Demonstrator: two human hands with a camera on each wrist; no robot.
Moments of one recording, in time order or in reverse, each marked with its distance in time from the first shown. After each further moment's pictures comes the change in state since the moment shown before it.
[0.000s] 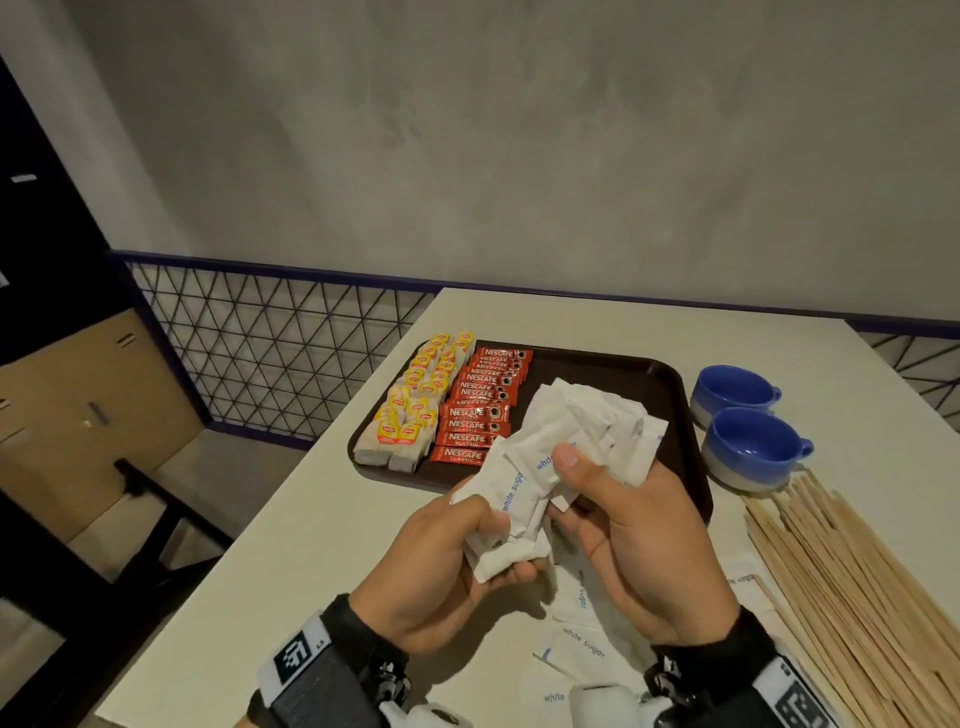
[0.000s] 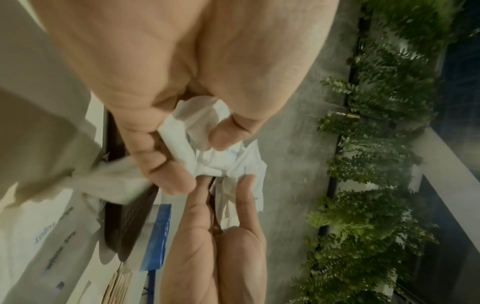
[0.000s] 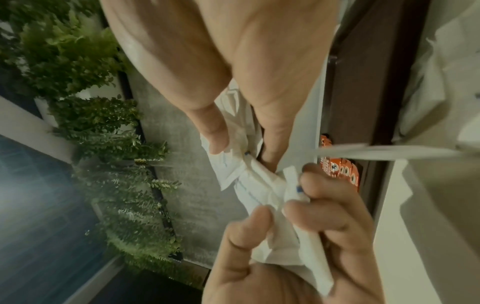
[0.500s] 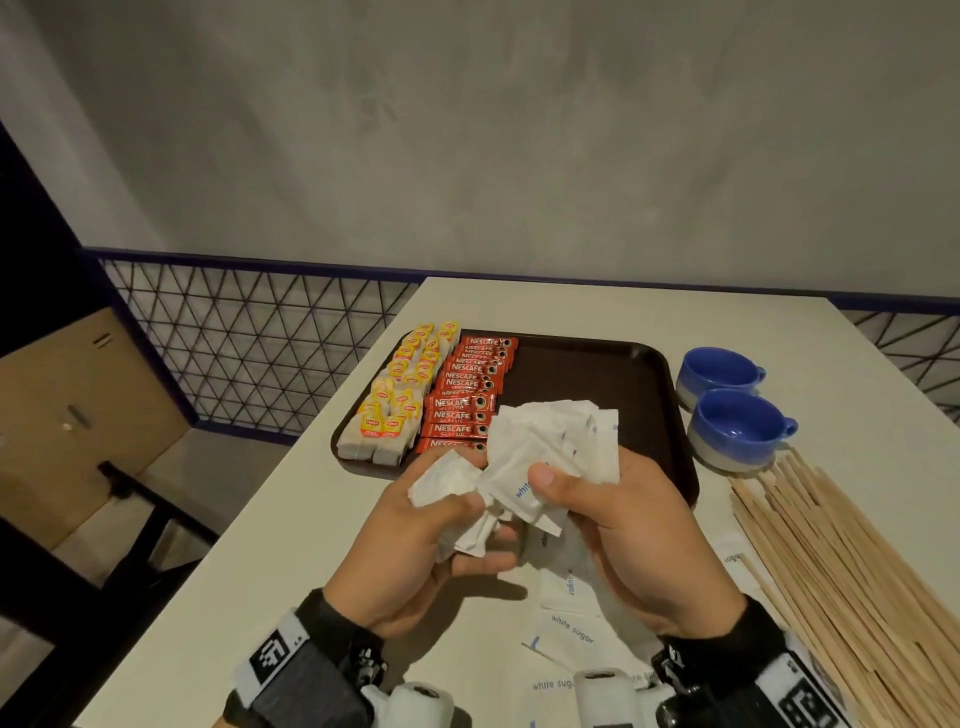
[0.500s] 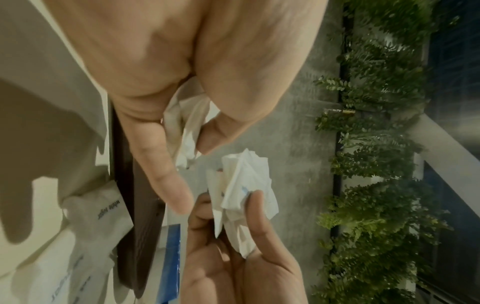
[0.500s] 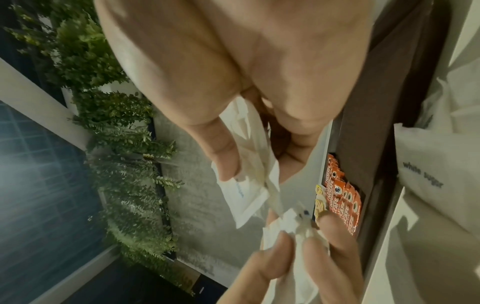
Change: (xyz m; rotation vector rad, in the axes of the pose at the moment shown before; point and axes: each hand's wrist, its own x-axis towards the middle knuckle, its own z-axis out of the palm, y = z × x) left_hand 0.005 0.004 -0.015 0.155 0.032 0.087; right_hand -0.004 -0.003 -0.012 -0.178 -0.082 0.152
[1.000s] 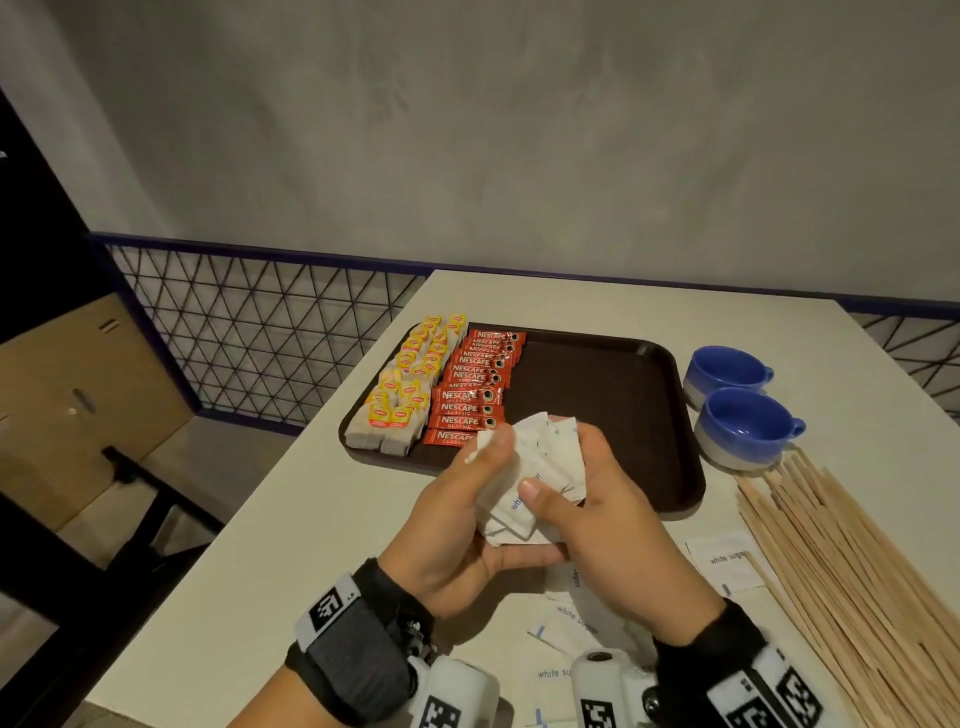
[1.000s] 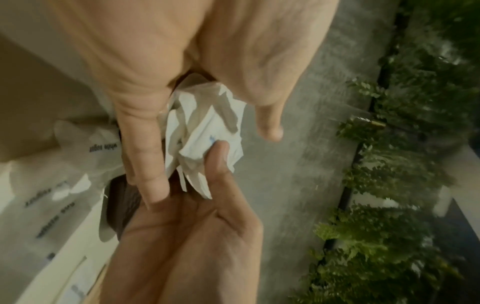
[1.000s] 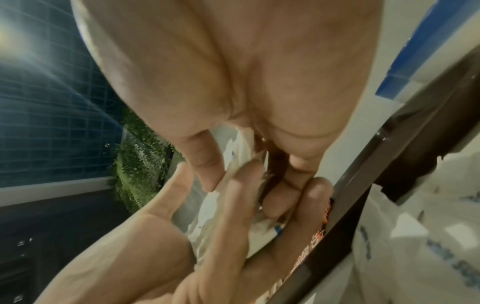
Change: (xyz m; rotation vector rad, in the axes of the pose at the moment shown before) left_hand 0.007 0.000 0.034 -0.124 -0.054 -0.140; right_hand 0.000 0.015 0.007 -0.598 0.071 -0.116
